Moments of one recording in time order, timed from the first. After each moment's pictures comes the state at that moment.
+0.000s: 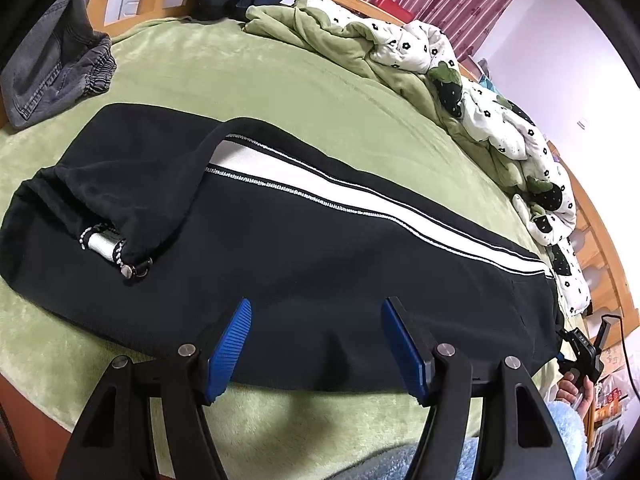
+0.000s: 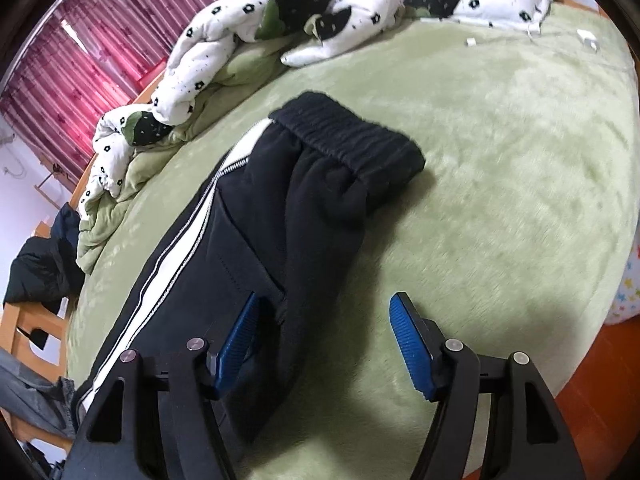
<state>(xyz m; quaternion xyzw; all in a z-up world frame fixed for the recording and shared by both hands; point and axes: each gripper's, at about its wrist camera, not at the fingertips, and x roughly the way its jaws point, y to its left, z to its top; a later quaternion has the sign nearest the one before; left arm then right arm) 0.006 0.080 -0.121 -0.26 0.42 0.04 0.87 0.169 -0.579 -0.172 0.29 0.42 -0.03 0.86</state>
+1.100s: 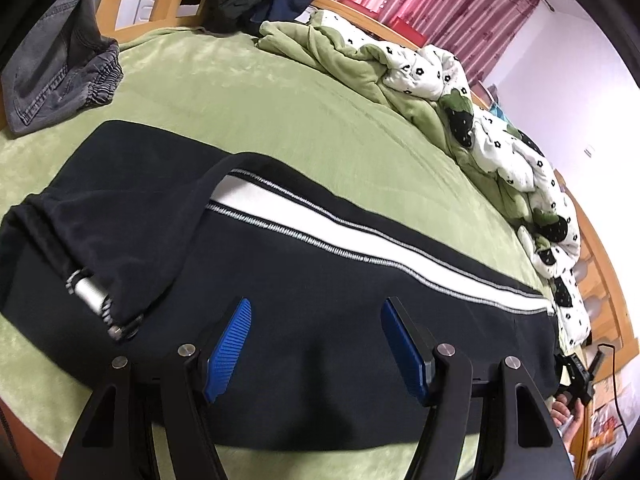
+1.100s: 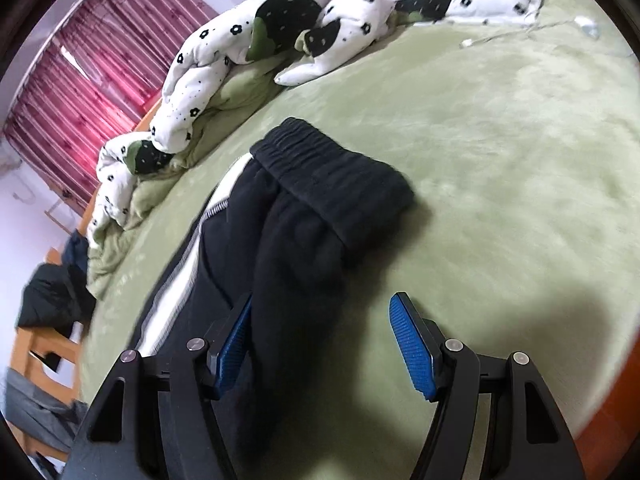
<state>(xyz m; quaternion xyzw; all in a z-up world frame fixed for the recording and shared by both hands) 0.038 0.093 -0.122 -0.29 0.39 0.07 0.87 0.214 -0.610 -0.190 0.34 0.39 -0.01 0.86</state>
